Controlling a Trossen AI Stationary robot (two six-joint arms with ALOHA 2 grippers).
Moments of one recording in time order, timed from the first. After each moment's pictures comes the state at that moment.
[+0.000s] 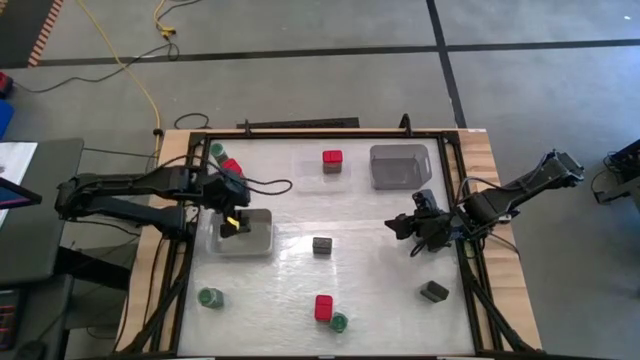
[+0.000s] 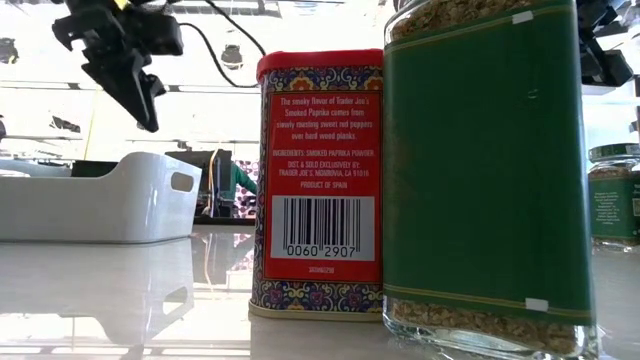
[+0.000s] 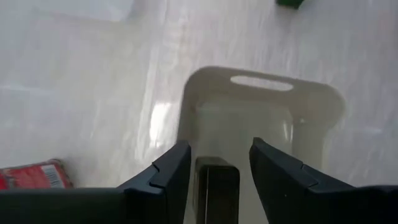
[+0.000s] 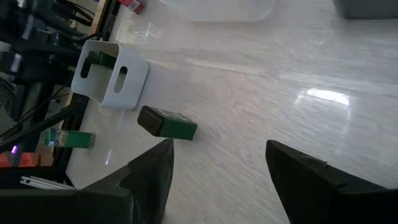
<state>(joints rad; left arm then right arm) 0.12 0.96 0.84 -0.89 -0.01 -0.05 0.45 0.99 0.83 -0.72 0.58 1.56</state>
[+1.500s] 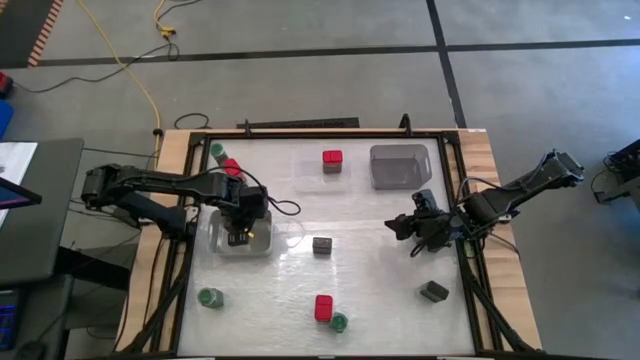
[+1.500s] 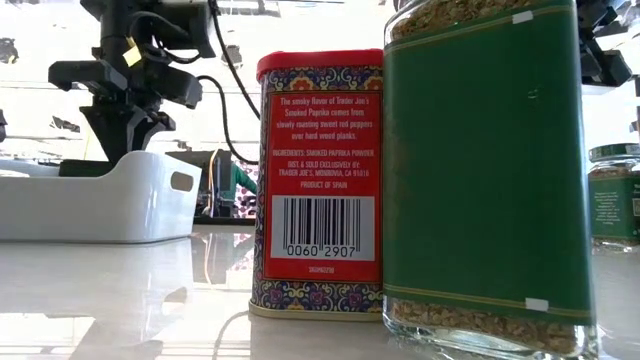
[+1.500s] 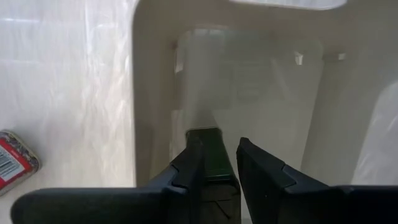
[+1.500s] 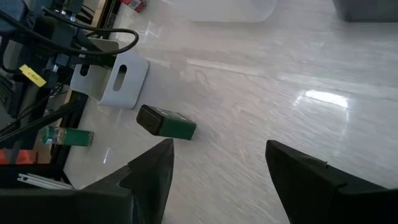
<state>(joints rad) 0.07 1.29 0.90 -1.02 0.00 -0.02 0.45 0.99 0.83 -0.72 0.58 1.54</state>
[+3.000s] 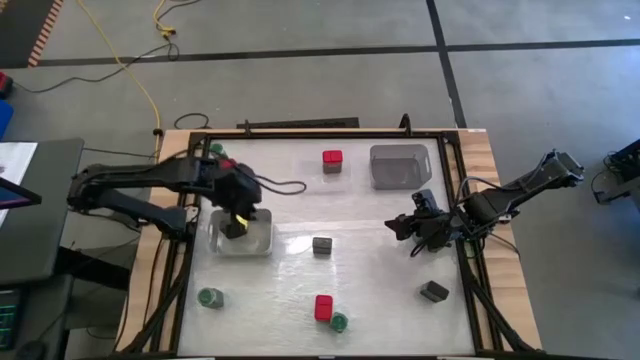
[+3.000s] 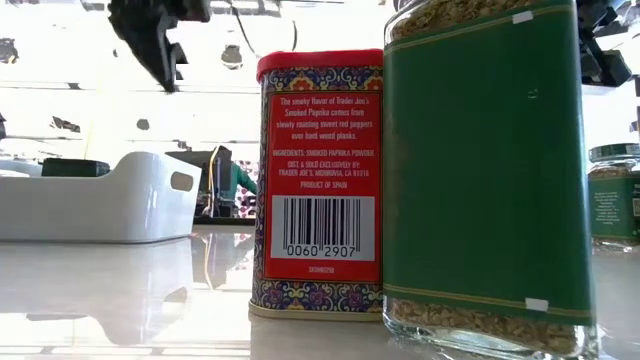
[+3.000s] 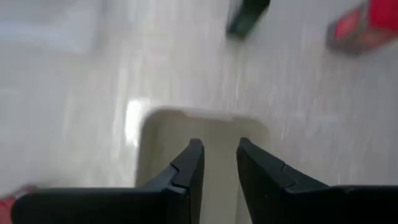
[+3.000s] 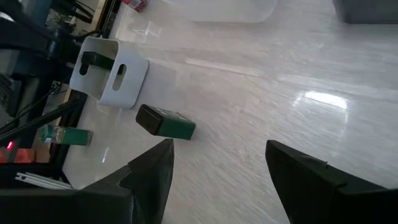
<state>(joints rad) 0.07 1.12 1.13 -1.02 0.08 -0.10 0.45 0.99 0.83 -0.72 0.58 1.54</state>
